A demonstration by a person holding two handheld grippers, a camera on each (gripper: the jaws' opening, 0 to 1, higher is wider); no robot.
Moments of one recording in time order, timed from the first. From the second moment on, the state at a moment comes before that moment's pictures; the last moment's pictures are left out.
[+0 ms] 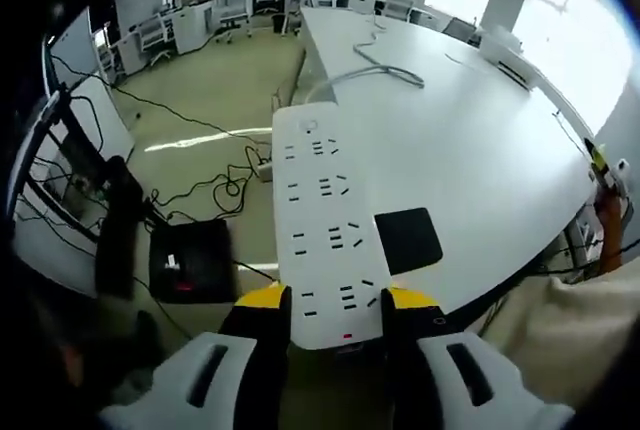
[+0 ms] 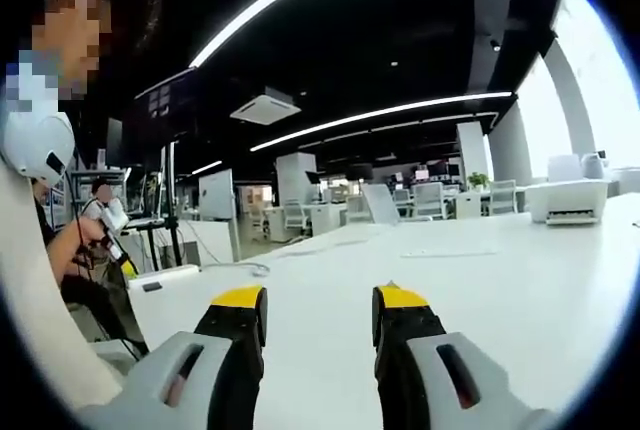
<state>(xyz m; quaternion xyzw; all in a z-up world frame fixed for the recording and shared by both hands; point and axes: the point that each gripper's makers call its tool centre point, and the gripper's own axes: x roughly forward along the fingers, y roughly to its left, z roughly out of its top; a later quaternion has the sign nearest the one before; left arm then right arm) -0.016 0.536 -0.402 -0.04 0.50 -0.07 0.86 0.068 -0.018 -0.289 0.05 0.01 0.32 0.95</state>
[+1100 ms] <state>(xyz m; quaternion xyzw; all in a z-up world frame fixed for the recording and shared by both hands) -0.017 0.535 -0.403 -0.03 0.55 -0.08 0.83 0.087 -0.002 -0.288 0.04 0.02 0.34 0.94</state>
